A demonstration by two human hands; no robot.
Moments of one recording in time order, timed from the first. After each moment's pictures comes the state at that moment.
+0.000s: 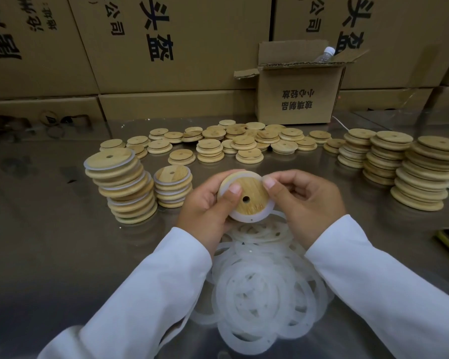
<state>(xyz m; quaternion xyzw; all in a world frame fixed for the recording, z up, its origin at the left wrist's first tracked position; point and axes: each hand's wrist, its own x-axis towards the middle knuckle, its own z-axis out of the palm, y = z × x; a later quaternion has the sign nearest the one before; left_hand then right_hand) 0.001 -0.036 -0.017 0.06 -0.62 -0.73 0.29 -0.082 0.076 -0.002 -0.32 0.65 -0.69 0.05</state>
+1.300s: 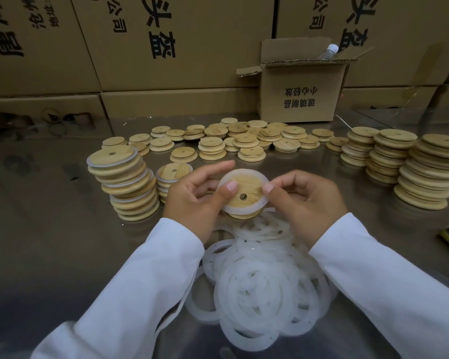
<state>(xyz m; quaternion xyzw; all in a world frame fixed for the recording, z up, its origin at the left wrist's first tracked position) 0.008 -0.047 -0.011 0.12 -0.69 -0.62 0.36 -0.087 0.076 -0.006 -0.31 0.69 -0.65 0.07</state>
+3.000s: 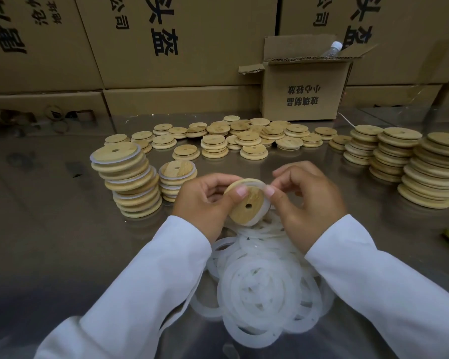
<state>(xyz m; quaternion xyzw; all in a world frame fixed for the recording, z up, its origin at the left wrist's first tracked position) 0.006 -0.043 -0.011 0.14 -0.72 -0.59 0.33 -0.088 0.078 -0.009 -0.42 0.76 -0.48 -0.09</state>
